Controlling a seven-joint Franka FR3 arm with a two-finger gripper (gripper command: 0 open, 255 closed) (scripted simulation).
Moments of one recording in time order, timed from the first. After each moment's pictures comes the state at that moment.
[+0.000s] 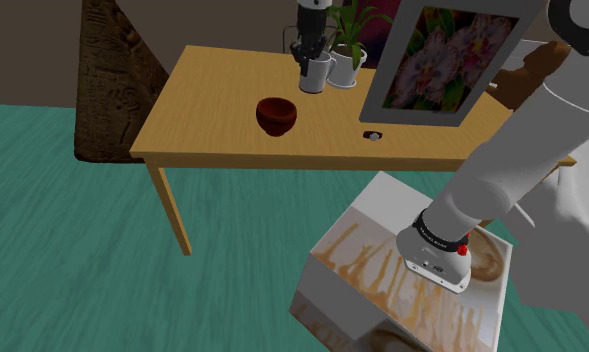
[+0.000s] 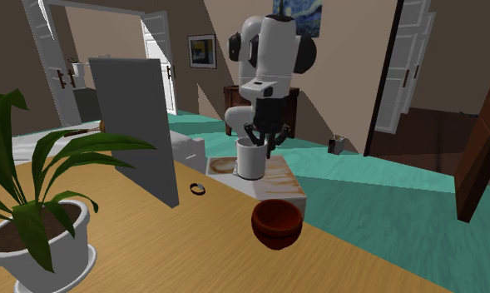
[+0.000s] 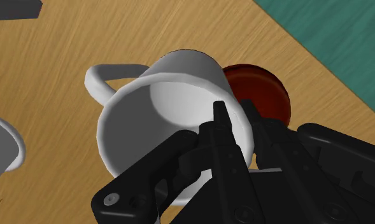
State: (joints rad) arm -0.06 -0.06 0.06 -1.89 -0.06 1.82 0.07
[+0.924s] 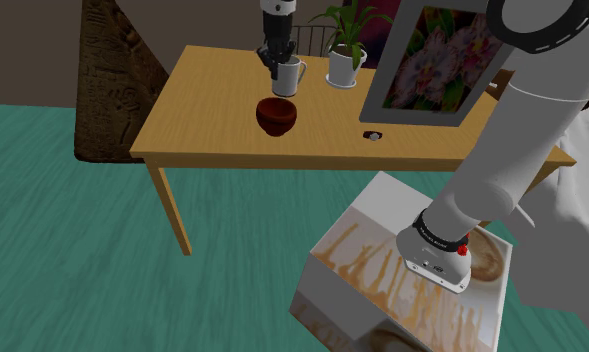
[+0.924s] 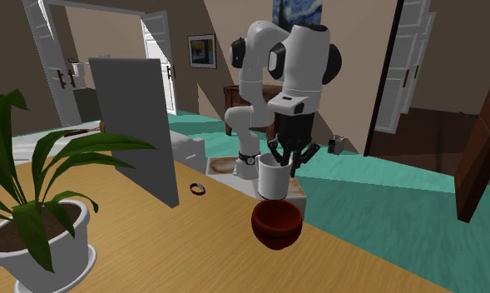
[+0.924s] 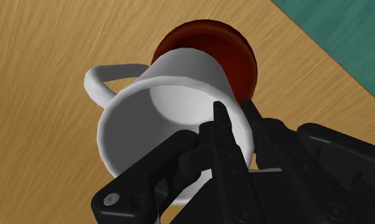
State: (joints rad) arm -0.01 0.17 0.10 -1.66 -0.08 1.81 0.17
